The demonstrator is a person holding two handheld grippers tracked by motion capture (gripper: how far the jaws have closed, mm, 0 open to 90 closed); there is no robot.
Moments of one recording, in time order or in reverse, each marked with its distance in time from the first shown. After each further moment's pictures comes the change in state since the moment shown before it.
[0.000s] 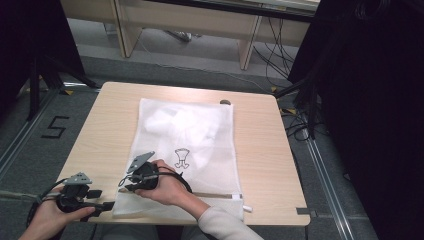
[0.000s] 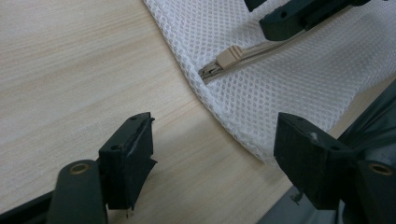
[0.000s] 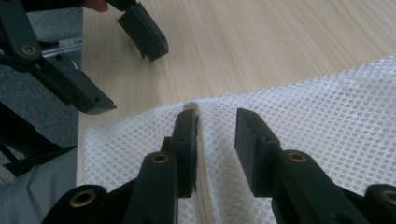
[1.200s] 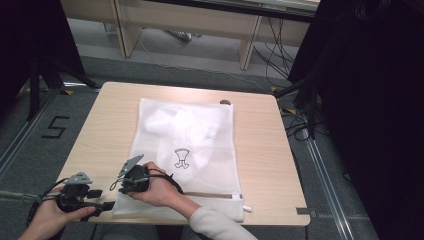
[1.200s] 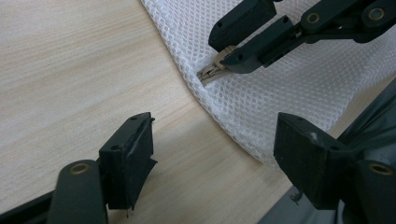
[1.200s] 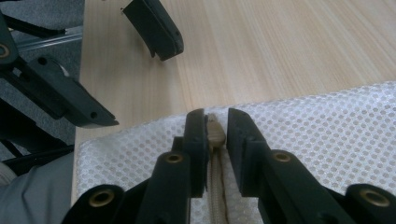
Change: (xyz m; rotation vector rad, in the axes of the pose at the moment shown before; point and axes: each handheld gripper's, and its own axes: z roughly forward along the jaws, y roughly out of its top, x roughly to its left) left arm 0.000 0.001 0.000 0.002 -0.005 0.003; right arm 0.005 0.007 0.026 0.051 0.021 -0.031
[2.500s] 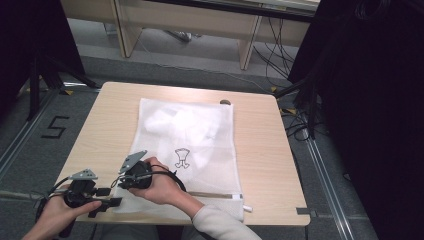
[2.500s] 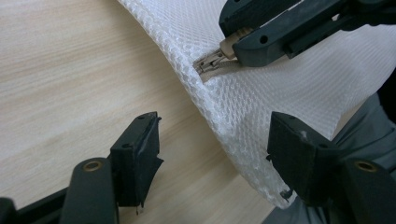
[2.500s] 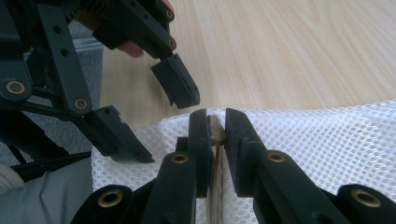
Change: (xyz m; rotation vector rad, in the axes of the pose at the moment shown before) left arm -0.006 0.012 0.011 -0.053 -0.077 -0.061; right arm 0.005 0.011 -0.030 -0.065 -0.009 -0.029
